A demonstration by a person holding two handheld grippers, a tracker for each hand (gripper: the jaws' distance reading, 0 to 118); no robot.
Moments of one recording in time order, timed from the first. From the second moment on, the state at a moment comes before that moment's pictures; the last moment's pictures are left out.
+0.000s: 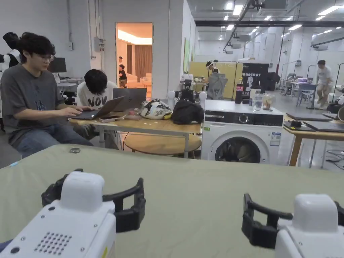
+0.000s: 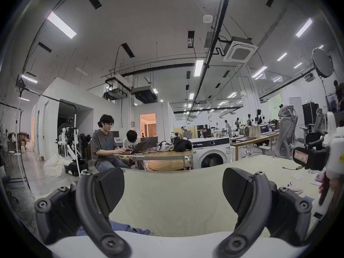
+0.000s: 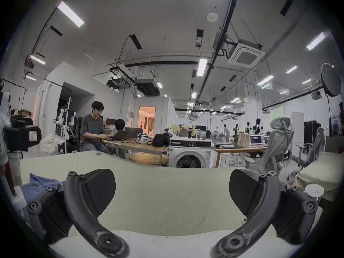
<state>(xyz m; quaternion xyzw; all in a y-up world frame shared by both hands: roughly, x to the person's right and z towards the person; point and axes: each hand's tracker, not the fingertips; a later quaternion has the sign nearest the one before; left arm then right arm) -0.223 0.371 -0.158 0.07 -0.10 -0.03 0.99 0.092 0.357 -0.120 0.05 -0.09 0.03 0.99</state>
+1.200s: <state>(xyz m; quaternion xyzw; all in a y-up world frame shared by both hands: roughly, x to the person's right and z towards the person) -0.217 0.381 -0.186 0.04 -0.12 -0.02 0.99 0.090 0.356 -0.150 0.00 -0.07 0.03 1.00</state>
